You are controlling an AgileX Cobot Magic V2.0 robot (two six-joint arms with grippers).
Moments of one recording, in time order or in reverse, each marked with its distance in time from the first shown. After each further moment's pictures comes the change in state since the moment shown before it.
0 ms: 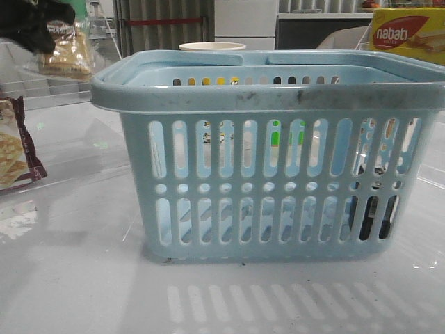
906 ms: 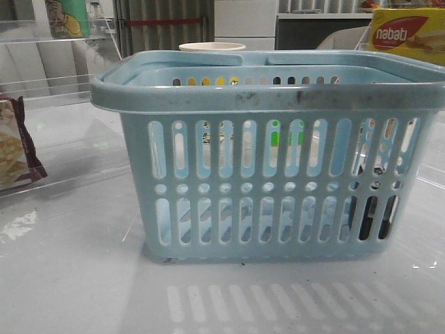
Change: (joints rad) left arm -0.589 -0.358 -0.006 0.009 0.395 0.163; right arm 0.000 0.000 0.000 0.000 0.000 0.000
